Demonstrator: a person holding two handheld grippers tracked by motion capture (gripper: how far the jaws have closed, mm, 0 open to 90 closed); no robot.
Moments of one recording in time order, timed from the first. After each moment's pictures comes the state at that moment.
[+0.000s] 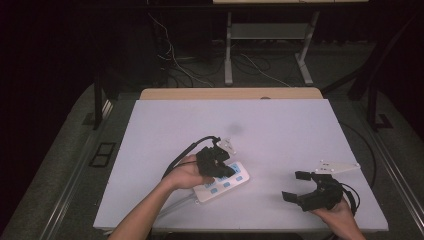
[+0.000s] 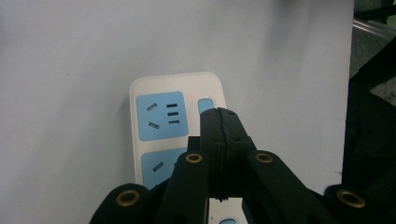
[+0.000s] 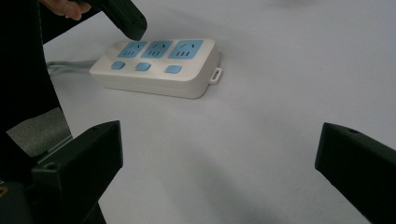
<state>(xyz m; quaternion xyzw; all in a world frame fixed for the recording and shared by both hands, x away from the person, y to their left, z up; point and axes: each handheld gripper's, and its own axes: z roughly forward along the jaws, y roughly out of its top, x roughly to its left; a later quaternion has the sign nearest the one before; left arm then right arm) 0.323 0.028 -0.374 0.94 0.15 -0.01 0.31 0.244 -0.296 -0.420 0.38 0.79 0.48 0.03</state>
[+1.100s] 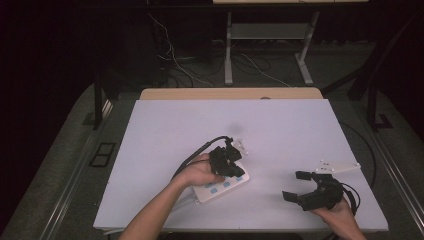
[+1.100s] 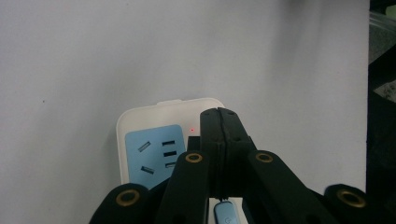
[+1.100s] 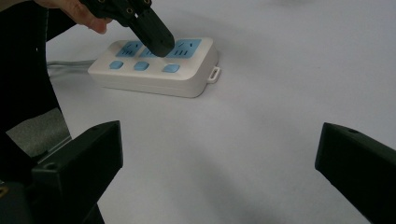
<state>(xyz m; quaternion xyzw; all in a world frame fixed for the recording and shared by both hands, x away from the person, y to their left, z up) 0.334 -0.003 -0.393 0.95 0.14 -0.02 0.29 0.244 -0.297 -0.420 0.38 0.79 0.48 0.03</state>
